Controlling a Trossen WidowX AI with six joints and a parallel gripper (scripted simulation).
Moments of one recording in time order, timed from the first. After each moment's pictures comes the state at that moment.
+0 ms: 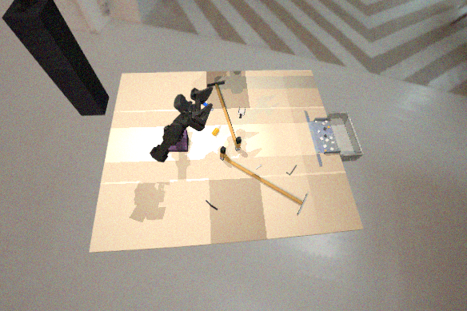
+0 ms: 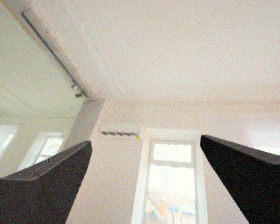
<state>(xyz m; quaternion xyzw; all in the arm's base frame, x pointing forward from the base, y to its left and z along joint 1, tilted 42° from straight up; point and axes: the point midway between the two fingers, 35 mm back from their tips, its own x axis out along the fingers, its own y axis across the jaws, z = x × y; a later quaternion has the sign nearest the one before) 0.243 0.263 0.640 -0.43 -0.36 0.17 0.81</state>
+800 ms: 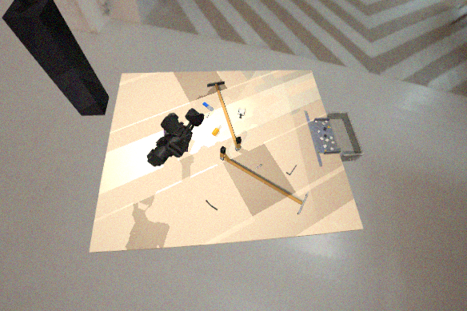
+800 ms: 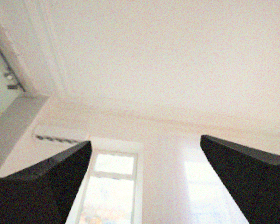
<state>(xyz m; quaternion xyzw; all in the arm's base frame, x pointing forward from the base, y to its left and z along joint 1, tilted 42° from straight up) 0.199 0.184 0.719 -0.46 -0.46 0.01 0.76</state>
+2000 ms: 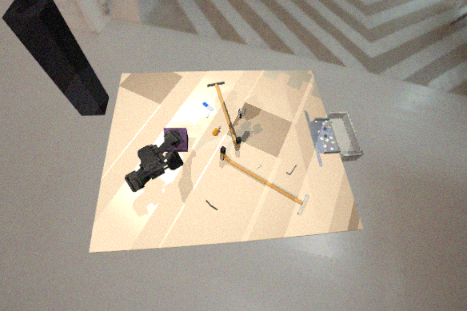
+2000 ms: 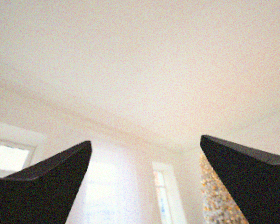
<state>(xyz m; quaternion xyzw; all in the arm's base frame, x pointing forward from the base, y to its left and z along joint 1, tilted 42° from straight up) 0.087 0.062 0.796 -0.48 -0.53 -0.28 0.64</state>
